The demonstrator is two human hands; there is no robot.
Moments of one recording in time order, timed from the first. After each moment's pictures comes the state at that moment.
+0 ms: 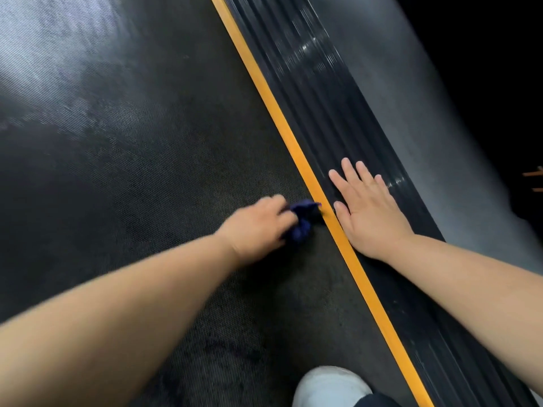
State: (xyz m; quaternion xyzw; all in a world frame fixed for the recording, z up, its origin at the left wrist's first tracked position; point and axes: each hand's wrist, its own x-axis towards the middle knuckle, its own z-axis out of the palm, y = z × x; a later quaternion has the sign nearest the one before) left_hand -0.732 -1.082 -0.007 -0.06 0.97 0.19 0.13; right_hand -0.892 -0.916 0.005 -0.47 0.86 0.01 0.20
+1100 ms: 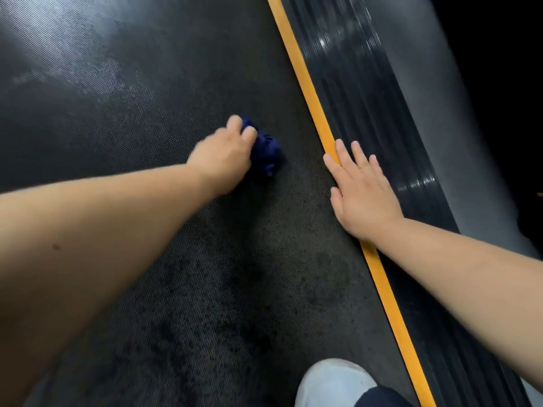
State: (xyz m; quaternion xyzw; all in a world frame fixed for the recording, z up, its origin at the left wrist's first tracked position) left_hand -0.722 -1.173 0.002 -0.29 0.94 0.10 0.12; right_hand -0.869 -0.969 0.003 -0.53 0.83 0.05 0.15
